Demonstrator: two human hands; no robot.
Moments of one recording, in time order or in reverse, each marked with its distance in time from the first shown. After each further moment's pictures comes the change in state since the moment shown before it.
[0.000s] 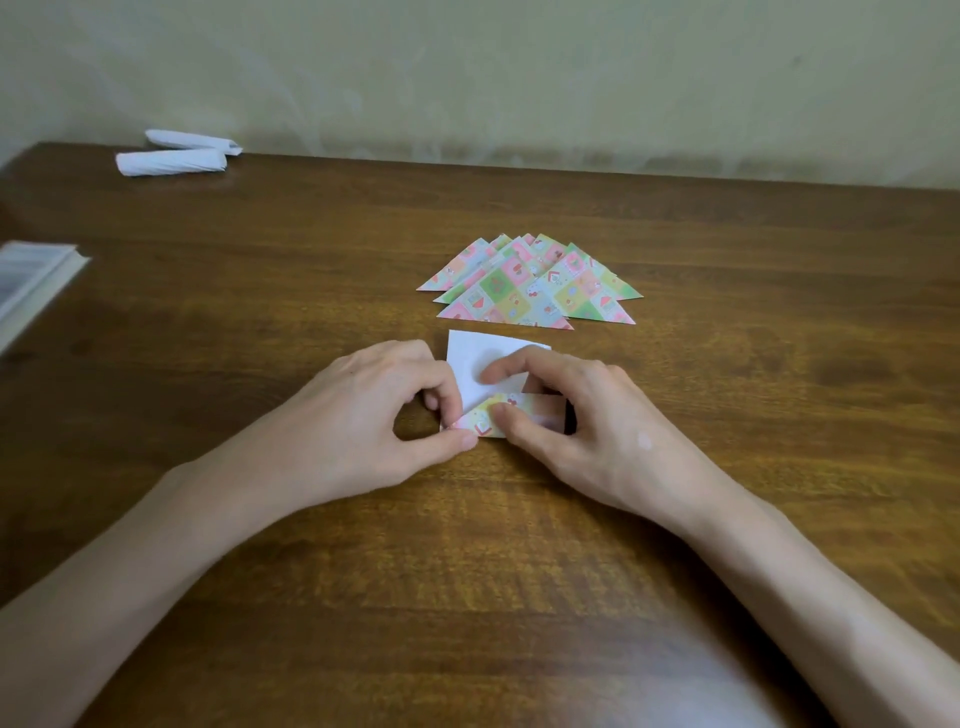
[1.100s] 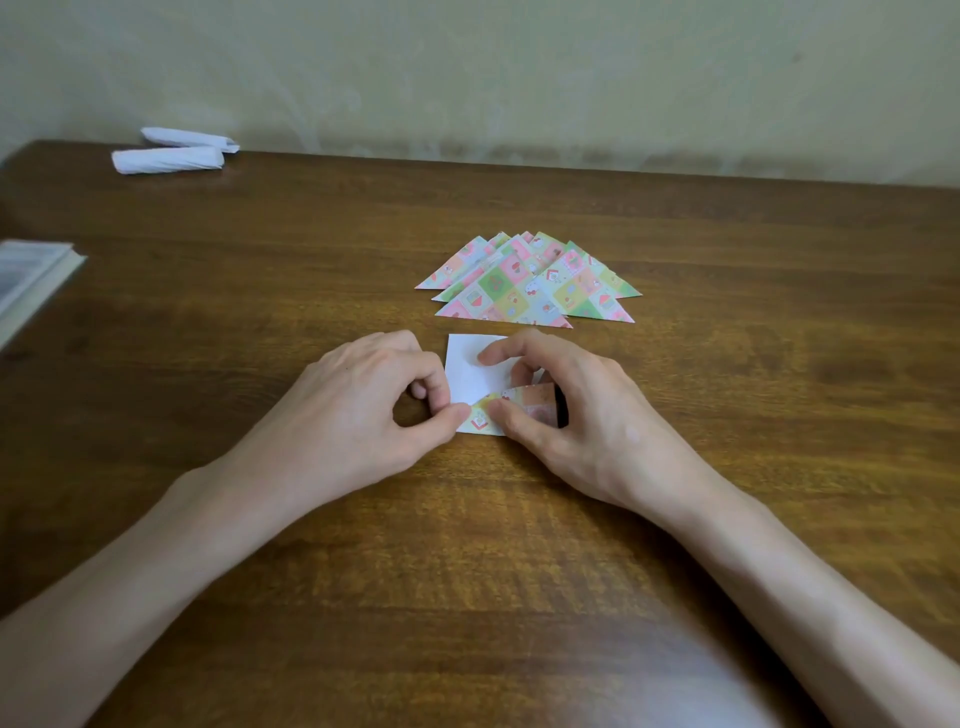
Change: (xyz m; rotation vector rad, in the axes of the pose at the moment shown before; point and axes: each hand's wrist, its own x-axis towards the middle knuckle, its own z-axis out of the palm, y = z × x) left_hand 0.001 0.004 0.005 0.062 0.113 -0.121; right_hand 0.005 0.001 0.003 0.011 0.028 0.046
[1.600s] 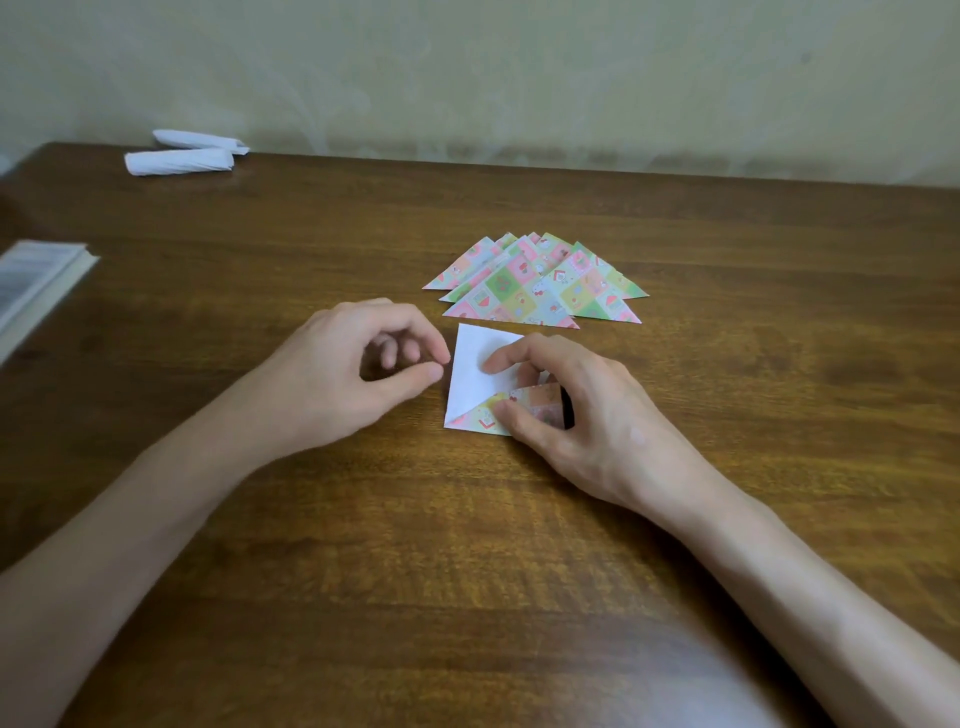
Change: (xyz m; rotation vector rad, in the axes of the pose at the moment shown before) left_hand 0.015 -0.024 -0.022 -0.246 -0.034 0.059; right_hand 0.000 0.002 0.004 0.020 -0.002 -0.010
